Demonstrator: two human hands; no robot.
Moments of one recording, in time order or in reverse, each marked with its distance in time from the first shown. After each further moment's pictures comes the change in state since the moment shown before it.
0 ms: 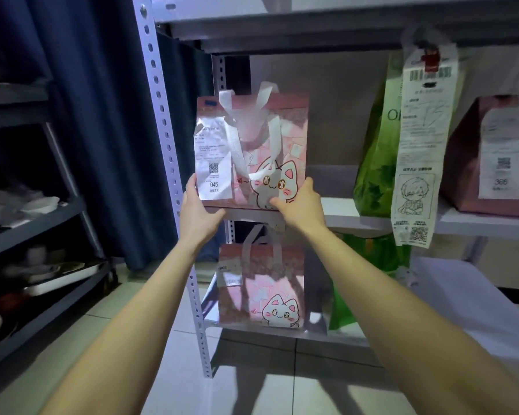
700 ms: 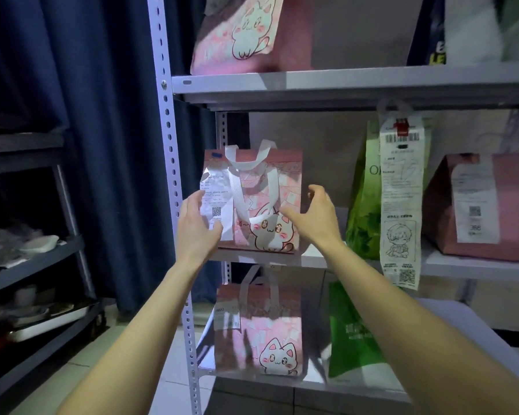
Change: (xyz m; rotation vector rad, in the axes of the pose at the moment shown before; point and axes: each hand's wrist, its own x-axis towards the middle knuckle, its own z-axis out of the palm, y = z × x) left_hand 0.013 0.062 -0.025 0.084 0.148 0.218; right_hand 0.010 -0.043 -0.063 -0.020 0.176 -0.168
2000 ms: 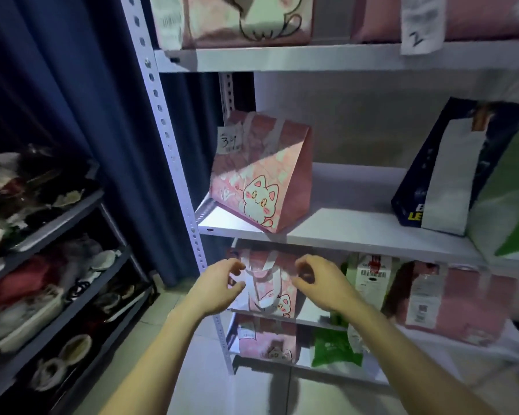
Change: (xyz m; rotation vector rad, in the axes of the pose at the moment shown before) left_hand 0.178 0.243 -0.150 0.324 -0.875 -0.236; right_hand 0.111 -0.210 -0.186 -0.252 -0.686 0.099
